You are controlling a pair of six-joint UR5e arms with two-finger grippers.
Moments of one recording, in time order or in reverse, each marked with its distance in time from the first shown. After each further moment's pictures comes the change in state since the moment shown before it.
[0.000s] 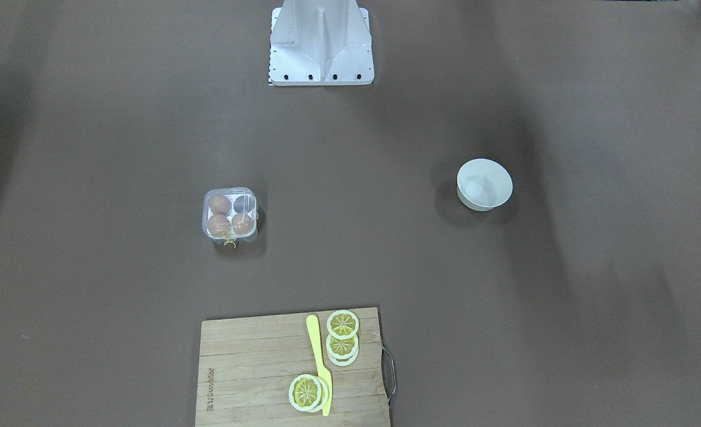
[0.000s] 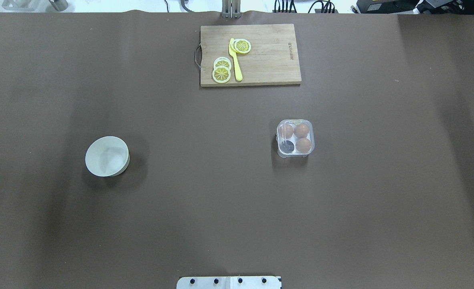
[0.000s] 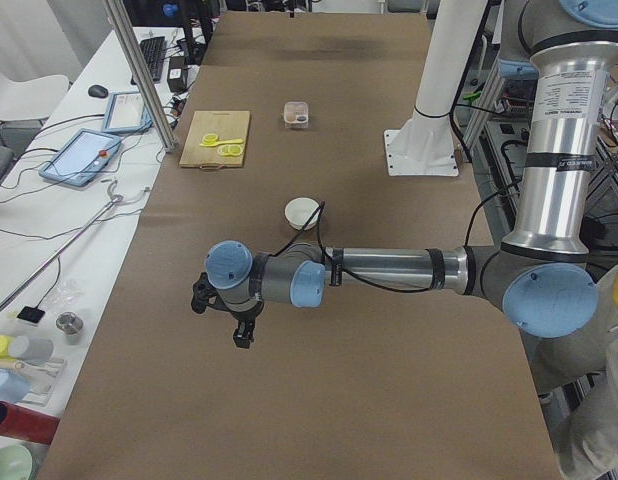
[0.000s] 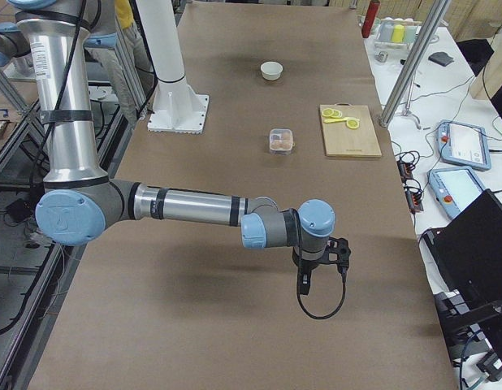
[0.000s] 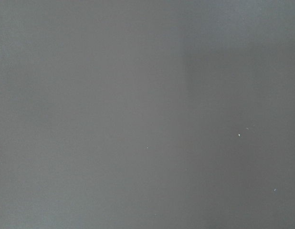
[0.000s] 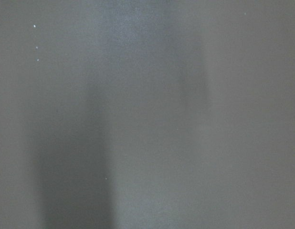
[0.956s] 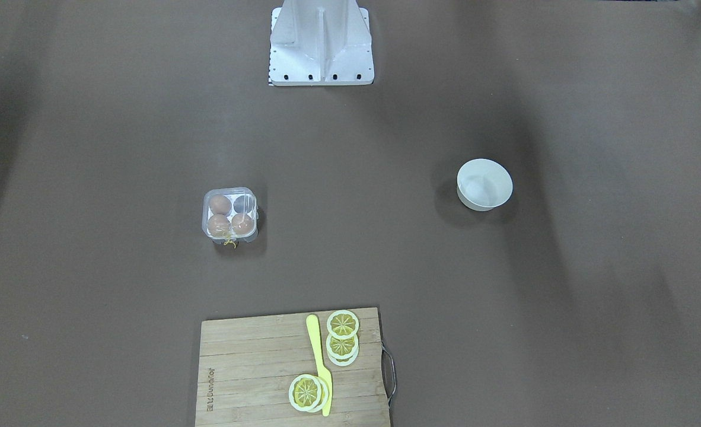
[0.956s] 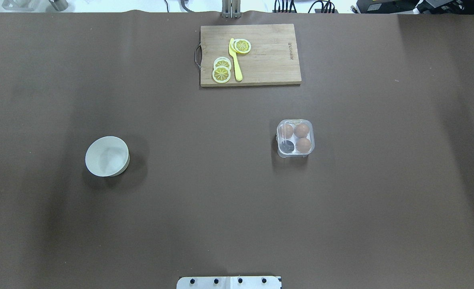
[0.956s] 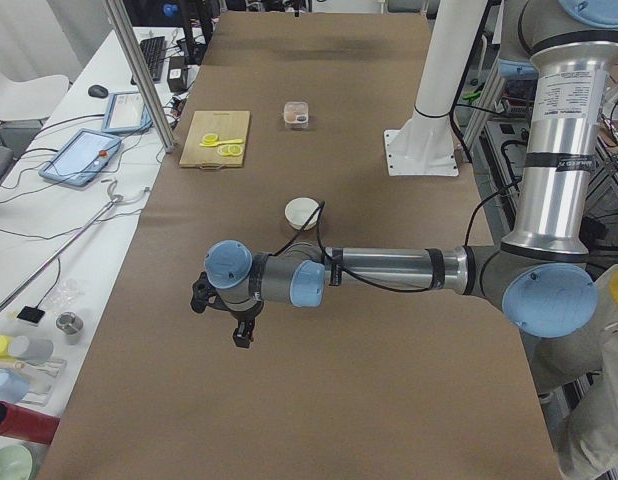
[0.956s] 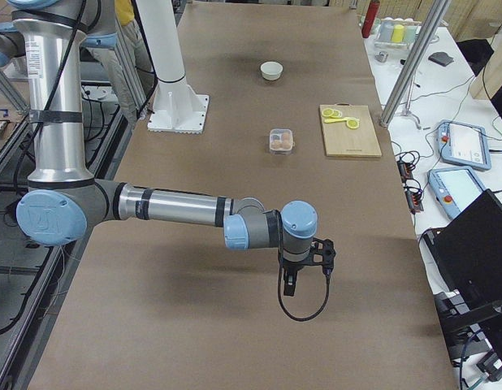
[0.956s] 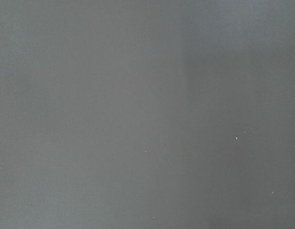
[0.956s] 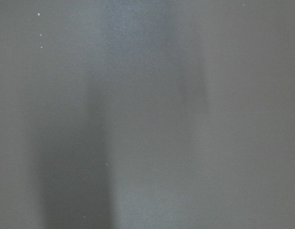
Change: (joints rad) left arm 0.000 0.000 -0.001 0.000 -0.001 0.000; right arm -0.002 -0.040 0.050 0.004 -0.007 0.001
